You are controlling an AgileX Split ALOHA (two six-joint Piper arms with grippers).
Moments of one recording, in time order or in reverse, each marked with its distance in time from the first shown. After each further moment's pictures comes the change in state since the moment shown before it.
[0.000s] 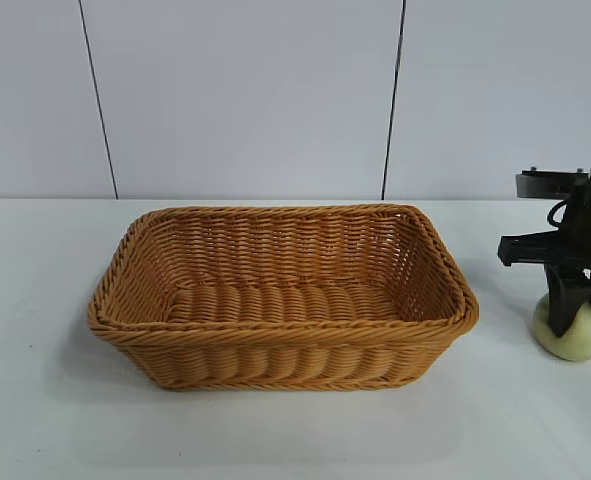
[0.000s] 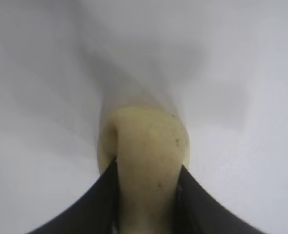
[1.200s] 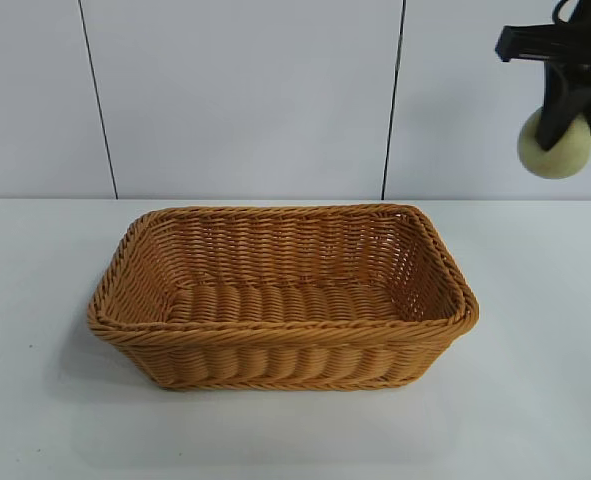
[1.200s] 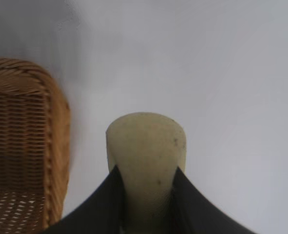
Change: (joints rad) left arm 0.000 0.000 0.000 0.000 0.001 0.001; right arm 0.156 -0.260 -0.278 0.023 0.243 -0.001
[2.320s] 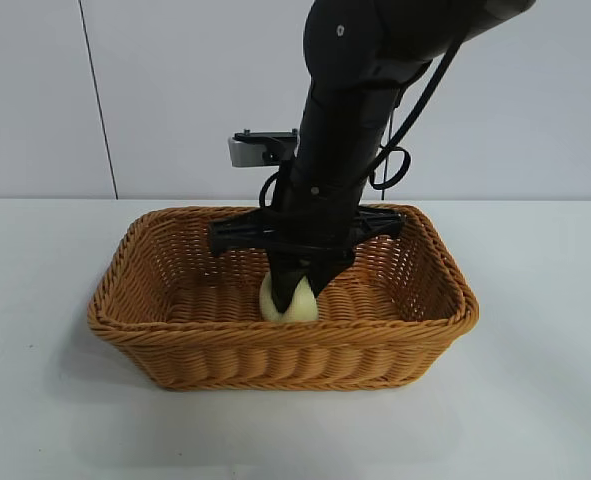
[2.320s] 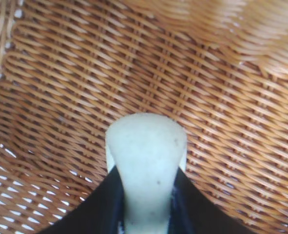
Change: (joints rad) left arm 0.000 0.000 0.000 0.000 0.000 0.000; right arm 0.440 0.346 0.000 0.020 -0.284 0.149
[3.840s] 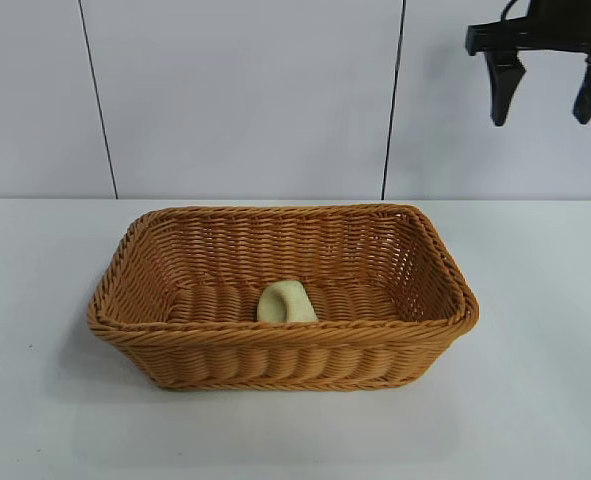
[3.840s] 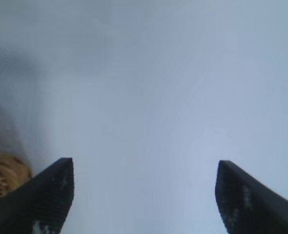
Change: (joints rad) left arm 0.000 0.000 0.000 0.000 0.000 0.002; right arm -0.555 -0.078 -0.414 -0.185 0.452 -0.022
